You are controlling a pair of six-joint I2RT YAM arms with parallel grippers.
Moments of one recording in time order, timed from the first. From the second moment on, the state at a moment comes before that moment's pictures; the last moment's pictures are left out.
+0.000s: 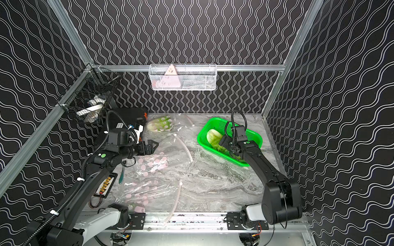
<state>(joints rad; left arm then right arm) -0.16 1.06 1.01 -0.62 0.28 -0.30 0.20 1.38 1.03 -0.51 -0.05 0.69</state>
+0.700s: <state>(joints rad) -0.18 1.07 1.01 -0.62 0.29 -0.31 0.04 1.39 1.32 -0.79 0.02 0.43</state>
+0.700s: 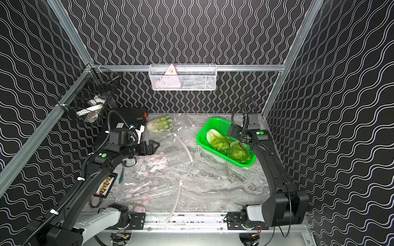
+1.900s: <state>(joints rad) -0.19 1.15 0.99 -0.58 0.34 -0.31 -0.01 1.89 1.44 -0.95 -0.02 0.31</state>
